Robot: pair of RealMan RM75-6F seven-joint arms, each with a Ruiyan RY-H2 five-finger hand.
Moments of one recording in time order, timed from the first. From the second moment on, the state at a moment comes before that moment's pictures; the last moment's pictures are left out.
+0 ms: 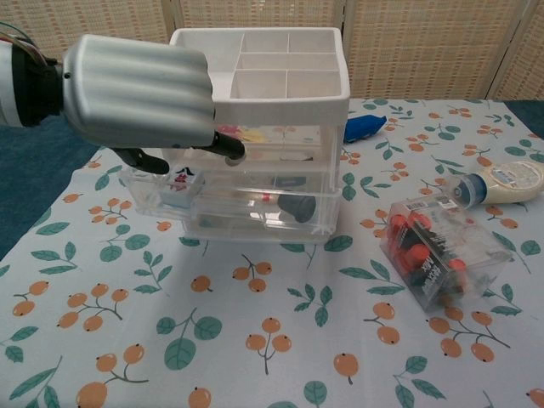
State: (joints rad) left arm -1.00 -1.12 -0.07 -1.71 1.86 0.77 0.67; right arm 0.00 -0.98 0.10 -1.66 -1.51 1.60 0.09
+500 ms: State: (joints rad) left arm -1.01 -1.14 -0.08 -1.72 1.83 0.74 0.71; right arm 0.00 -0.98 0.10 -1.66 -1.51 1.60 0.10
